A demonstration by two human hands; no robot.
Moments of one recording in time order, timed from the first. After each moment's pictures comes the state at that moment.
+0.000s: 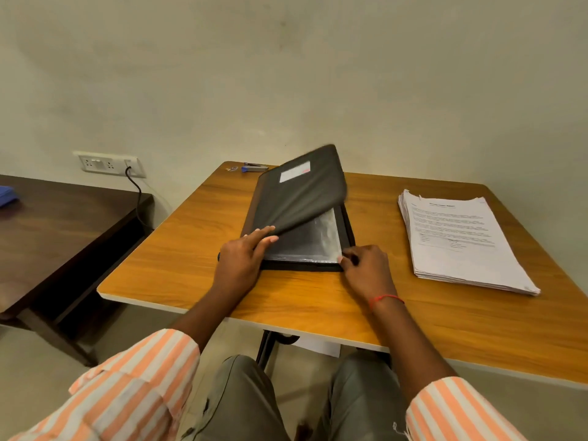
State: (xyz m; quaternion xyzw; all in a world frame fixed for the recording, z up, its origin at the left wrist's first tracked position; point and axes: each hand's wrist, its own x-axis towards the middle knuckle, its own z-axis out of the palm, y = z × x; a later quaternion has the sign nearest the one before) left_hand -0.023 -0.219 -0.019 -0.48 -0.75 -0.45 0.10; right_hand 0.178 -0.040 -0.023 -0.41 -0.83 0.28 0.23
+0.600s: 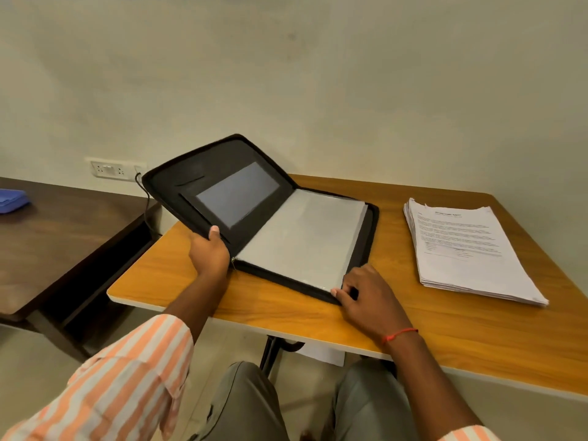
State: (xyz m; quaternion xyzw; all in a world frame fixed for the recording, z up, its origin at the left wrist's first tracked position) left_hand -0.073 -0.220 -0.005 -0.01 -0.75 -0.66 -0.02; right_hand 0.207 -0.083 -0.017 -0.27 -0.92 0.20 0.22
